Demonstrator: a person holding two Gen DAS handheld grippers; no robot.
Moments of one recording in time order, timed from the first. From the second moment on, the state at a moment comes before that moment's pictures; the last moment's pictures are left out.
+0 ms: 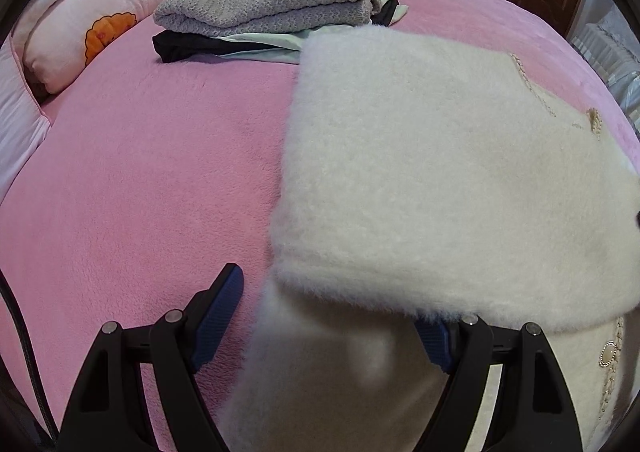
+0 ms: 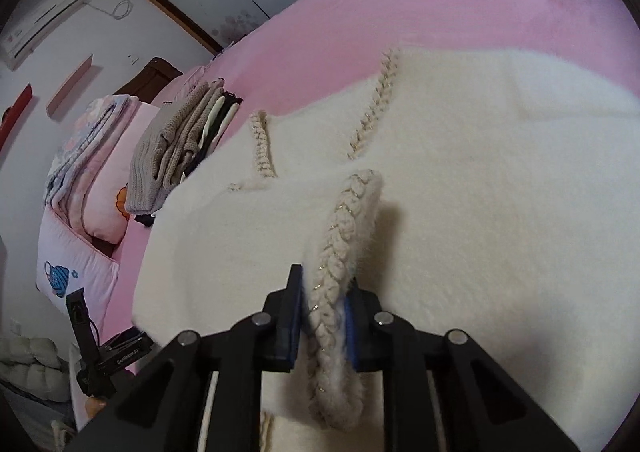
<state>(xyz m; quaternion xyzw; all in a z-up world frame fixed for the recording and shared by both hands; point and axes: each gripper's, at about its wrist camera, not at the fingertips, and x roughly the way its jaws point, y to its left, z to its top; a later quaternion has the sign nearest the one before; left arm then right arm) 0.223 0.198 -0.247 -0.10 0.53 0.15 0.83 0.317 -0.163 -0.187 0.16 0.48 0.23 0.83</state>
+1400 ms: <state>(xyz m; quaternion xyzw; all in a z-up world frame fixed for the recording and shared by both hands) 0.211 0.244 -0.241 -0.20 0.50 0.19 0.82 0.316 -0.165 -0.205 0.01 0.50 0.07 0.86</state>
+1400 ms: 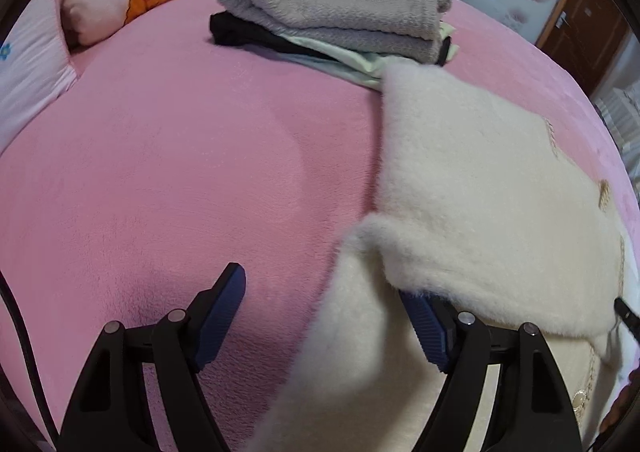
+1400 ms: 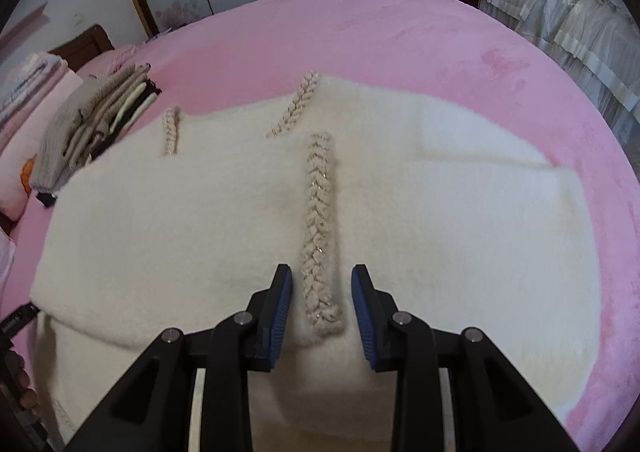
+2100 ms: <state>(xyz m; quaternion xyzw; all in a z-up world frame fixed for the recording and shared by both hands) 0.229 0.174 -0.148 -0.04 0.44 0.12 0.89 0.293 -0.128 -0.156 0.03 0.47 0.13 0.87</state>
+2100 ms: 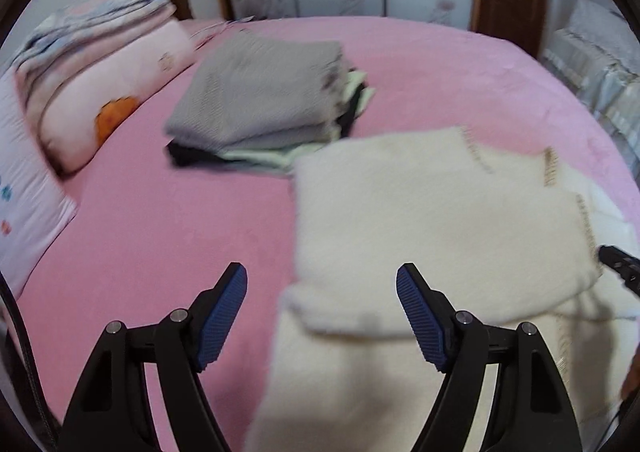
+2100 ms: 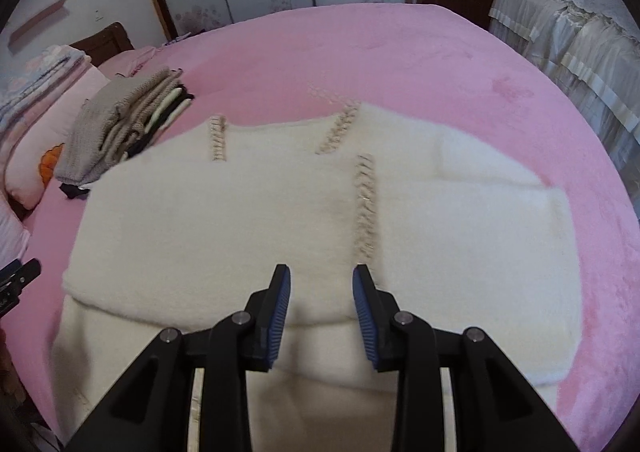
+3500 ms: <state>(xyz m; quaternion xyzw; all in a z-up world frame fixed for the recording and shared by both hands) 0.221 0.136 -0.075 -0.03 0.45 0.09 0.89 0.254 -0.188 -0.056 0.08 0.46 0.01 0.88</state>
